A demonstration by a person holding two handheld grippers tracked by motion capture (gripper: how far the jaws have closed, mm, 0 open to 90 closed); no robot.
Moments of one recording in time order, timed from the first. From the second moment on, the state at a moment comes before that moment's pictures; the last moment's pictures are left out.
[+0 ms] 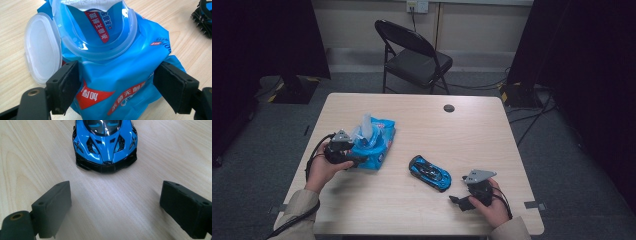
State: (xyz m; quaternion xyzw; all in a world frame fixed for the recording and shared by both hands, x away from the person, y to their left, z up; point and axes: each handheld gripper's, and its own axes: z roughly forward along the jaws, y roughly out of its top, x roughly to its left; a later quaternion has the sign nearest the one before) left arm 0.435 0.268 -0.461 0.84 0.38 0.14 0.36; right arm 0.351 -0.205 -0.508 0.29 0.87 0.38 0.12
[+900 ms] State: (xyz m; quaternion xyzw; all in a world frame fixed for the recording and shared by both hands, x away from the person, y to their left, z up) left arm 0.446 0.256 -0.424 0.82 0.41 0.13 0.37; right arm 0.351 -0.205 -0.508 0.29 0.87 0.38 0.12
